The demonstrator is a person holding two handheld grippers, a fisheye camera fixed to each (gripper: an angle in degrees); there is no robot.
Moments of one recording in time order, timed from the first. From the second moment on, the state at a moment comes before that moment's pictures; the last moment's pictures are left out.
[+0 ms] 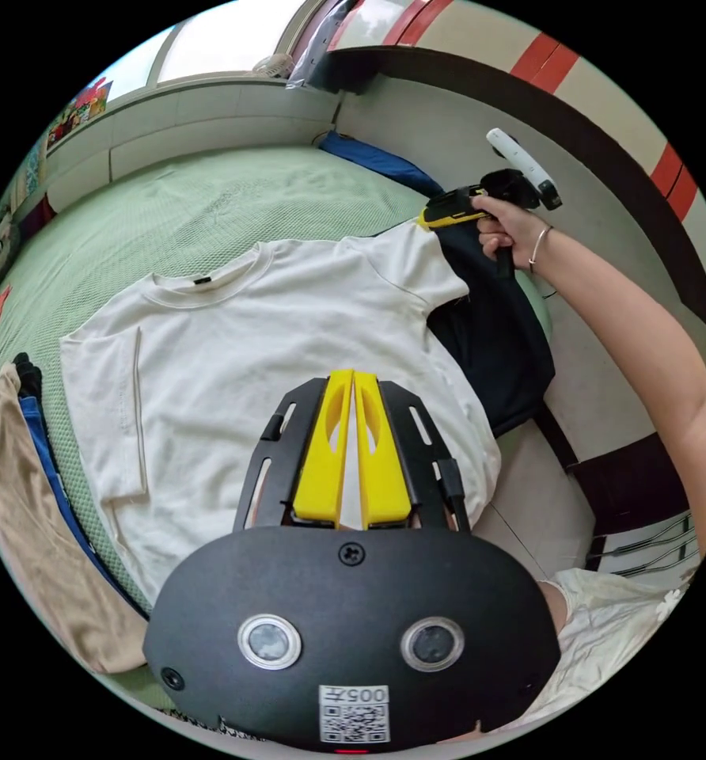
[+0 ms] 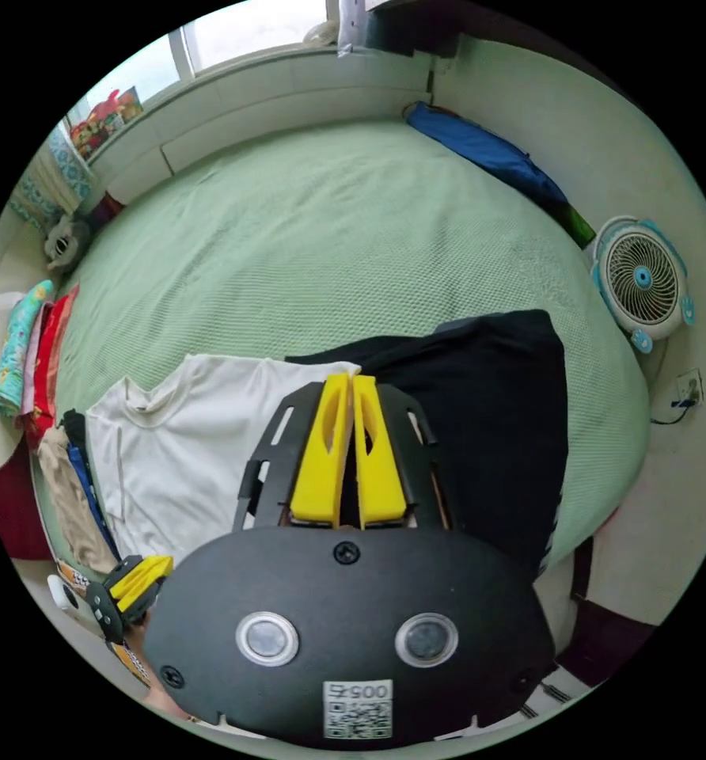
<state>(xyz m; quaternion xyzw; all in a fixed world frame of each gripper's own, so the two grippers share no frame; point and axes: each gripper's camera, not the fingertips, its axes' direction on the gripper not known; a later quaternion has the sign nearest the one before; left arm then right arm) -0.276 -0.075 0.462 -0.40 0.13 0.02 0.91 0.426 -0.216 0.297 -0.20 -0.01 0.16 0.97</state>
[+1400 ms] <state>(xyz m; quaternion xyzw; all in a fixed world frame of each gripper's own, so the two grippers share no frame) -0.327 -0.048 0.309 -0.40 0.01 -0.03 0.92 0.306 0.003 0.204 -0.21 -0.11 0.01 0.97</state>
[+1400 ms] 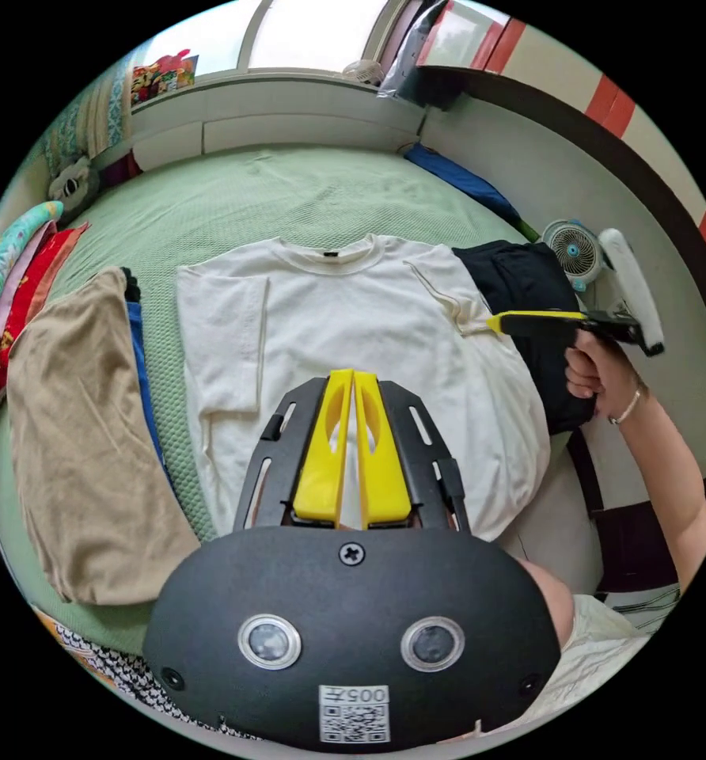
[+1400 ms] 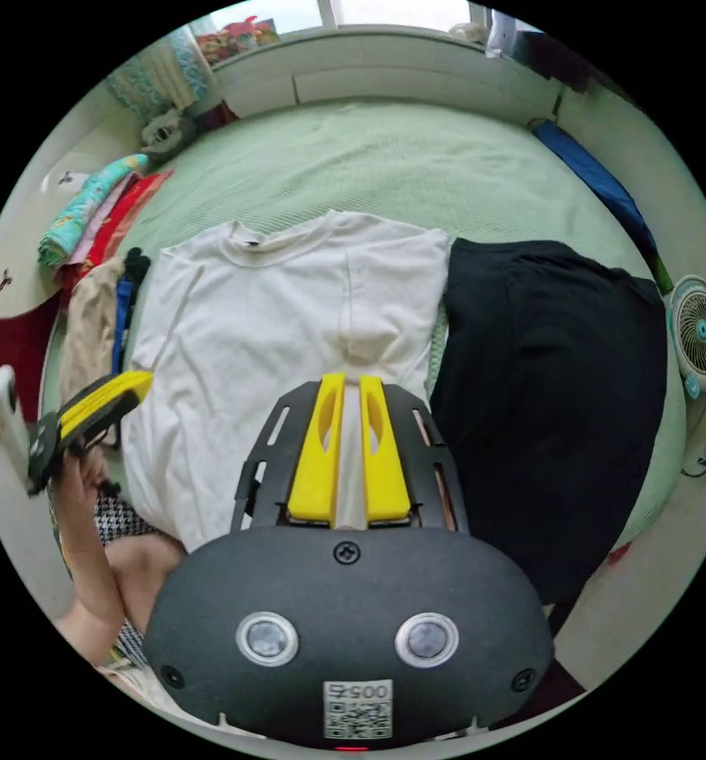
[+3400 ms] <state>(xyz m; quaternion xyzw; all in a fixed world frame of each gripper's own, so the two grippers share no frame) -0.317 0.112 -0.072 -0.51 -0.11 -0.13 0.84 0.459 0.408 -0.054 -0.07 -0.20 0.04 0.98</state>
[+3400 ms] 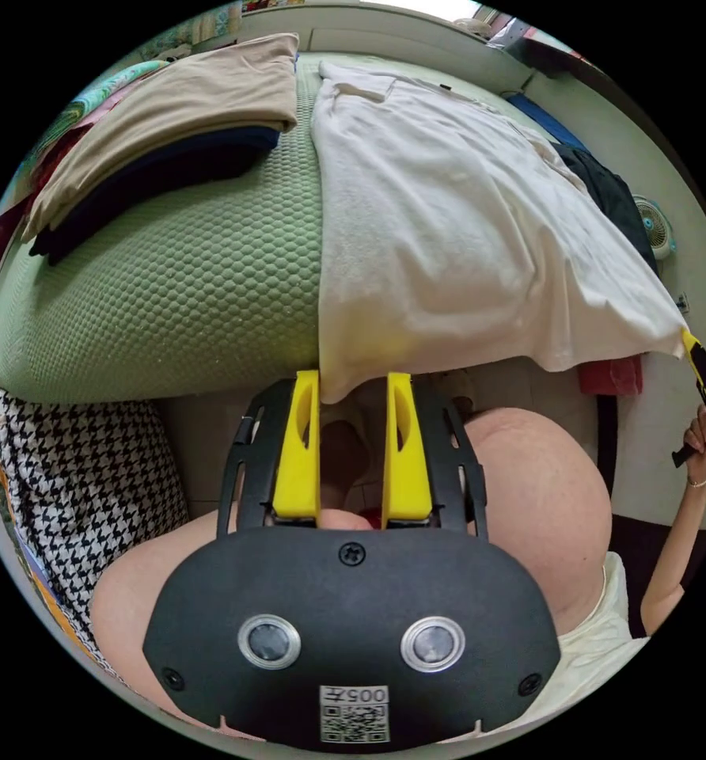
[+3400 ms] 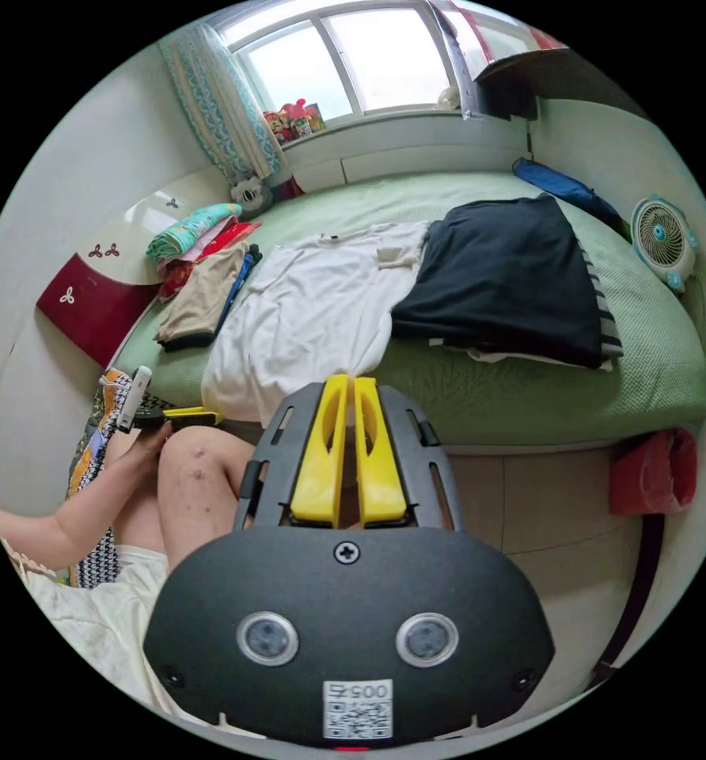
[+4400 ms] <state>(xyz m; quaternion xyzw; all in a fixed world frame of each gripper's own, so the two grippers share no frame) -0.289 -0.091 -0.325 -0.37 -0.05 -0.06 0.92 0.526 0.423 -0.147 -0.04 -0.22 0.07 0.97</state>
